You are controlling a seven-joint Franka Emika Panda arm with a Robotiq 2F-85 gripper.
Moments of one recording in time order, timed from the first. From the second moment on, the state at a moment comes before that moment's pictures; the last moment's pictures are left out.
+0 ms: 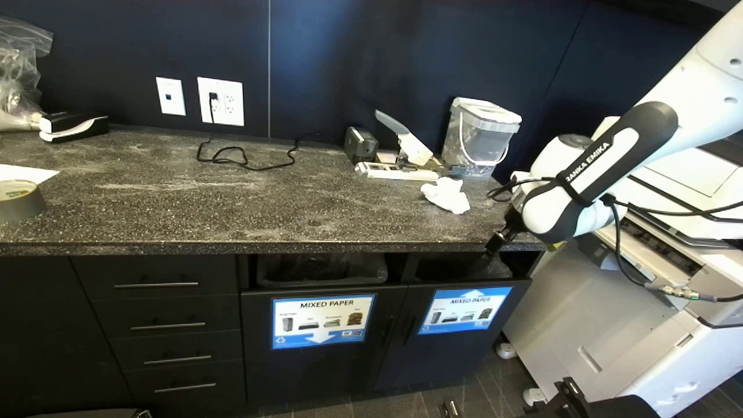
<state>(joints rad) -0.39 0.51 0.04 -2.24 -0.58 3.07 -0.33</state>
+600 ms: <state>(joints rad) -0.63 0.39 0.39 -2.19 -0.38 3.05 -0.64</state>
